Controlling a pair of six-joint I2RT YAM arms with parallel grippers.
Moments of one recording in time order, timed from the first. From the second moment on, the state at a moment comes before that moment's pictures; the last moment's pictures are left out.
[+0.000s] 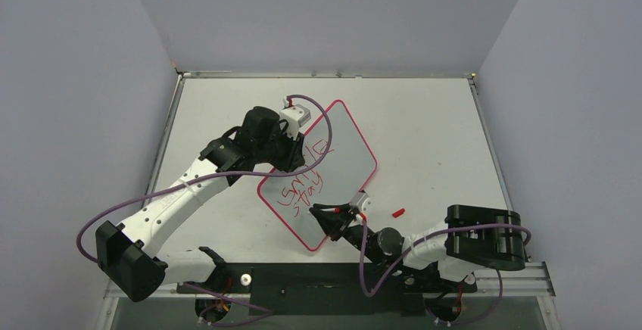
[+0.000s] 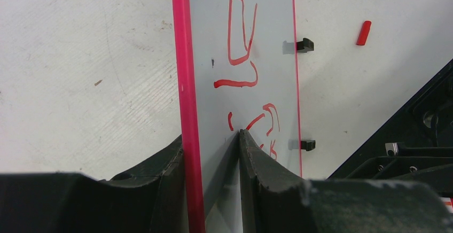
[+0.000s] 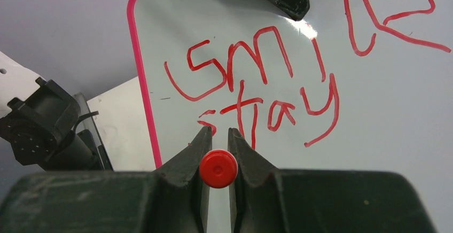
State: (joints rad) left arm -0.66 1.26 1.18 -0.62 0.13 -0.10; right arm 1.37 1.47 0.18 1.52 0.45 0.11
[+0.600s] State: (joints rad) left arm -0.66 1.26 1.18 -0.62 0.13 -0.10; right arm 1.37 1.51 0.24 1.51 0.45 0.09
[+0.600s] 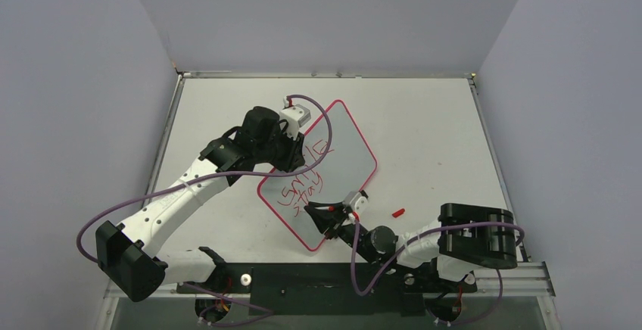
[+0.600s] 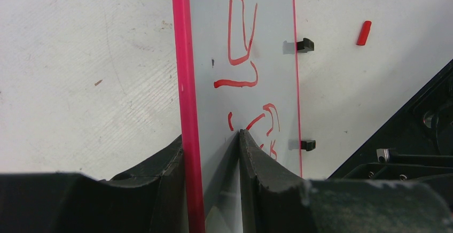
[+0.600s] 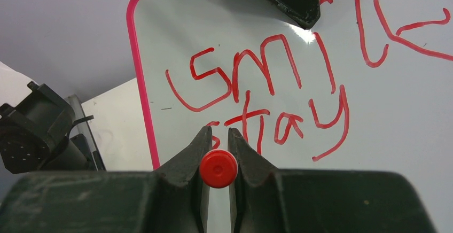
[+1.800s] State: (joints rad) left arm -0.66 1.26 1.18 -0.62 0.13 -0.10; right arm 1.45 1.50 0.19 1.39 0.56 0.20
